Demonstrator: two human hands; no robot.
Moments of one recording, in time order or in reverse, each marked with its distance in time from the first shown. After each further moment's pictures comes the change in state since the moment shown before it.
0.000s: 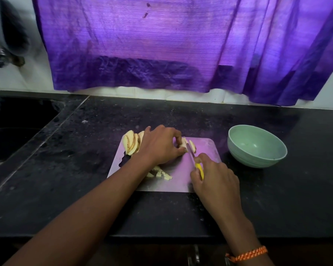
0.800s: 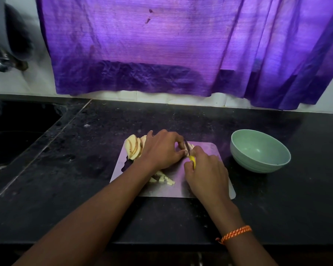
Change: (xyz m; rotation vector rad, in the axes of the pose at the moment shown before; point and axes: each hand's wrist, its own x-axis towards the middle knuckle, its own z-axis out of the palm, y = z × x) left_hand 0.000 -0.003 0.004 -0.050 0.011 0.000; right_hand 0.034 -0.023 0.015 0.108 0.006 0.009
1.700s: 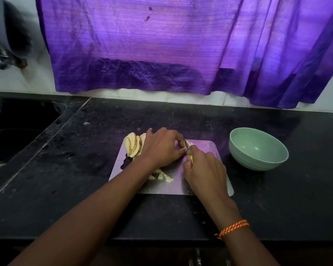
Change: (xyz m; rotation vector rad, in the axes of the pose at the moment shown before) left_hand -0.002 0.003 0.000 0.028 0.020 -0.008; right_hand 0.000 0.002 0.001 -0.077 -0.028 -0.030
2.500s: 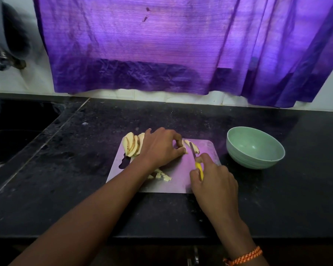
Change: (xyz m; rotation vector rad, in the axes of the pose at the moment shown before) left_hand 0.000 0.001 0.003 -0.016 0.014 -0.004; right_hand -0.040 0.009 -0.023 0.027 0.020 0.088
